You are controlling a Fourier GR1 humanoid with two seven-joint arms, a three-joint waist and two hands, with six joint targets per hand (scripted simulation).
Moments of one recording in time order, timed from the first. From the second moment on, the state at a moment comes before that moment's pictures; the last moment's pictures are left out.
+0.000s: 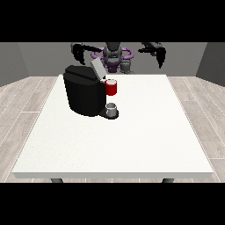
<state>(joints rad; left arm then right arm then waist) -0.30 0.04 0.21 -1.29 -0.02 -0.26 -0.06 -0.40 -0.15 -0.07 -1.31 -0.06 0.05 0.00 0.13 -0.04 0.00</state>
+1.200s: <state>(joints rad) -0.25 0.09 0.17 -1.39 0.01 -0.20 -0.08 -0.63 -0.16 -0.08 -1.09 0.01 0.07 -0.08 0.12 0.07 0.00</state>
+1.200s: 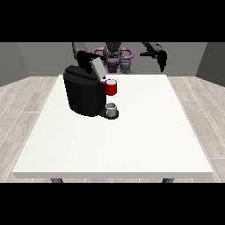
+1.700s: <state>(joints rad) -0.25 0.13 0.19 -1.36 0.04 -0.21 -0.09 -0.70 -0.14 -0.07 -1.04 0.03 0.06 -0.06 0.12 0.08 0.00</state>
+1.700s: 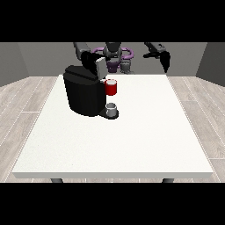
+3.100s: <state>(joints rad) -0.20 0.07 0.14 -1.32 0.03 -0.16 -0.18 -0.56 -0.01 0.15 -1.13 -0.02 0.03 -0.15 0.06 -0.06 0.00</state>
